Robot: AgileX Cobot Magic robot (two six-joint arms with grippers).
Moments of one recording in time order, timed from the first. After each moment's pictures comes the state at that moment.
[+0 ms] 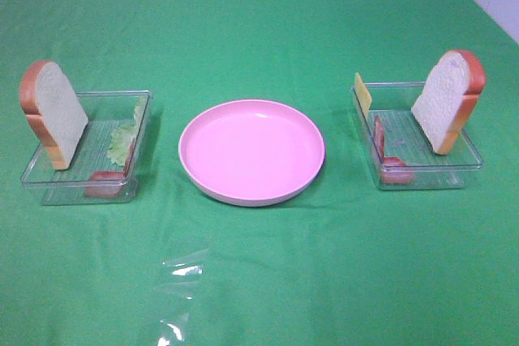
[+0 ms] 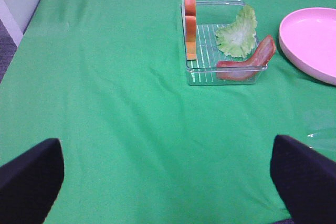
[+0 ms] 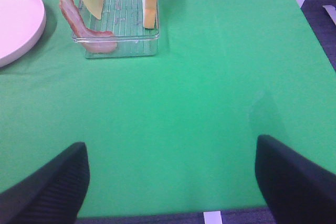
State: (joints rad) left arm 0.02 -0.01 -0.52 -0.03 1.09 0.00; right arm -0.01 0.00 -0.46 0.00 1.11 0.00
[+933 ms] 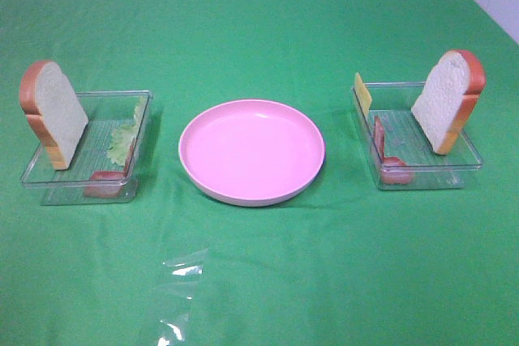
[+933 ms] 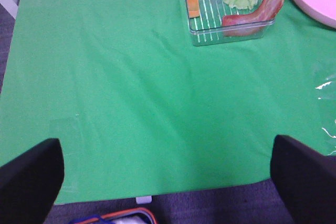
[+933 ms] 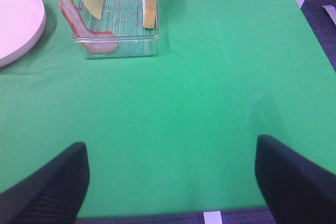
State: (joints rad) left arm 0.02 0.34 -0.71 -0.02 1.21 0.10; right arm -0.01 0.00 -0.46 0.00 1.11 0.00
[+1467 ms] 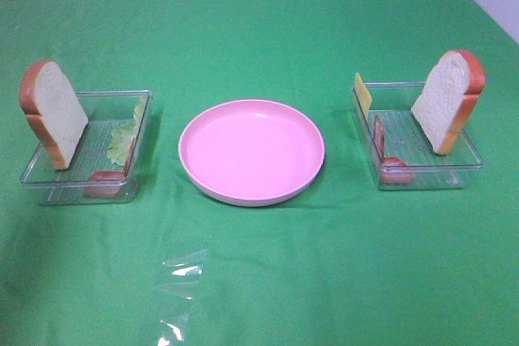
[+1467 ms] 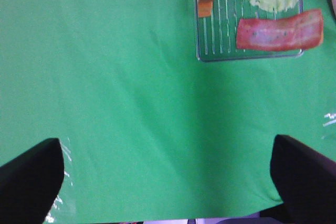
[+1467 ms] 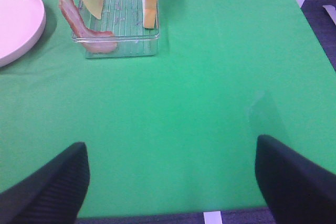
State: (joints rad) left arm 0.02 1.31 -1.26 -0.01 1.22 0.03; right arm -0.01 0.00 -0.46 0.00 1.11 0.00
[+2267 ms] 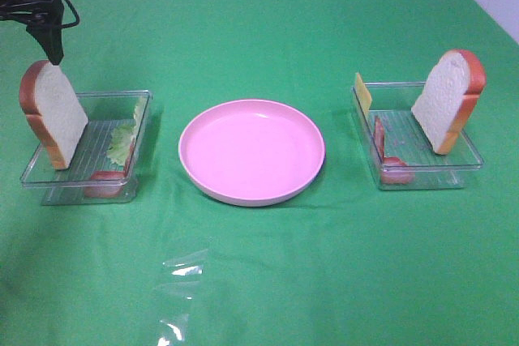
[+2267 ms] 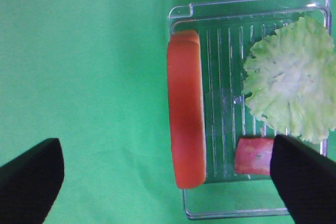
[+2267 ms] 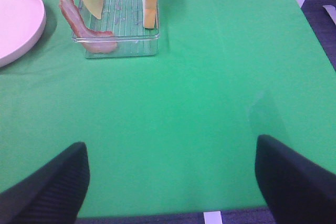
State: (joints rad) left arm -0.06 2.07 -1.86 0.01 1.21 -0.04; right arm -0.01 0.00 -0.46 0.00 1.11 0.00
